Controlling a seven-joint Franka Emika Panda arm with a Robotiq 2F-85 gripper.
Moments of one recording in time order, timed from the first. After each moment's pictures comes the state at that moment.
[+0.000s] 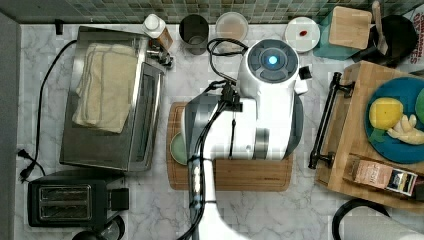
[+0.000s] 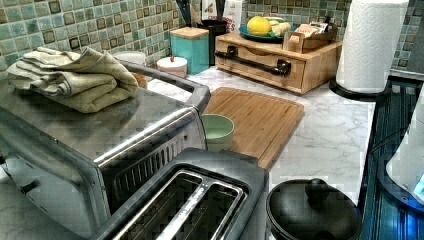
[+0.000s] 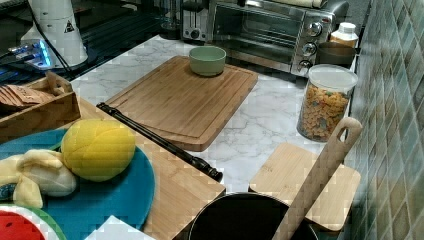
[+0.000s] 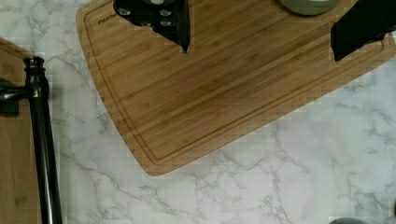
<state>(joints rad) -0.06 0.13 -0.02 -1.83 -0.04 0.28 -0.37</state>
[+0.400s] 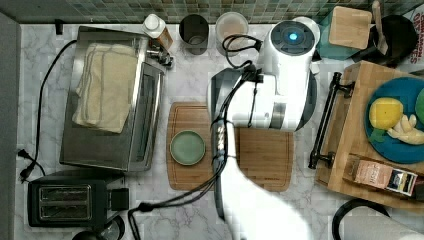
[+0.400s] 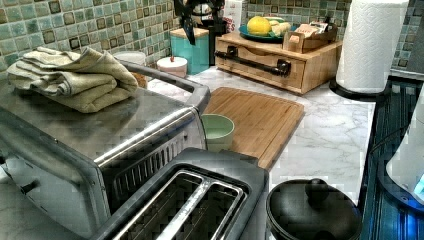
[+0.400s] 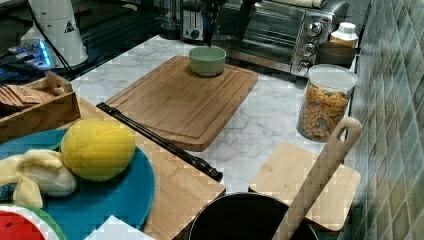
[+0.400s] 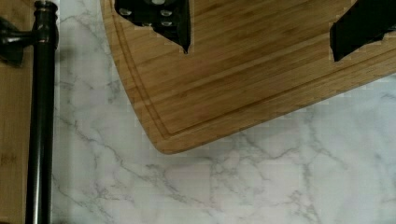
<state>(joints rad) -0.11 0.32 -0.04 -1.71 -0.04 0.28 -0.53</state>
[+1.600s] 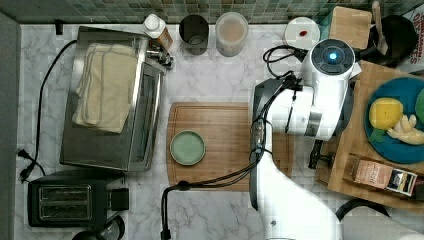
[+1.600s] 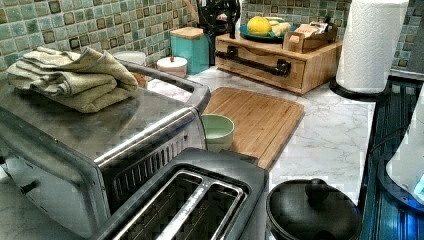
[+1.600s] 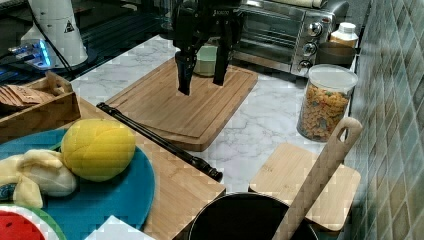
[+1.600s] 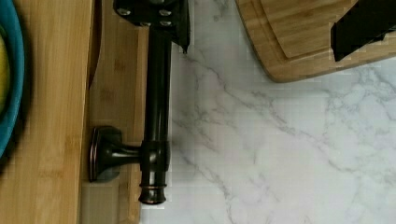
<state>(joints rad) -0.17 0.36 -0.14 -1.77 -0.18 0.54 -0.72</state>
